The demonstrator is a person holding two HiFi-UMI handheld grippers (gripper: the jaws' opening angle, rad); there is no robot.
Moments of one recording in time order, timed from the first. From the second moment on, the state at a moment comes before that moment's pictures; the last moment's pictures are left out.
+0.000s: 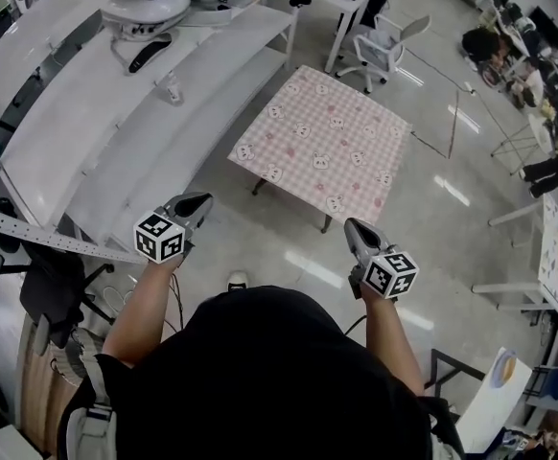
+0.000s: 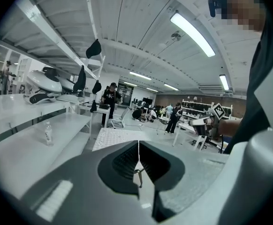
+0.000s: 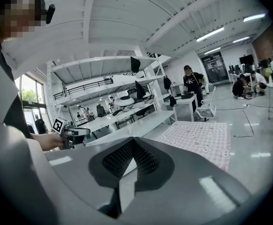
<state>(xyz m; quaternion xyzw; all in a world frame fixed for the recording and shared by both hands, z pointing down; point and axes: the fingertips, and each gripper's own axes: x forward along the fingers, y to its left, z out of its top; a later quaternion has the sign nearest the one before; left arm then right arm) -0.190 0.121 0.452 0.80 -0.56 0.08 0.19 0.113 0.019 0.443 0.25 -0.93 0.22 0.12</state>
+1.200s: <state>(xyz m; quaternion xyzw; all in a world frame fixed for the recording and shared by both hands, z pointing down) -0.276 0.065 0.476 0.85 -0.48 0.09 0.21 0.063 0.015 0.452 0.36 -0.89 0.24 0.13</state>
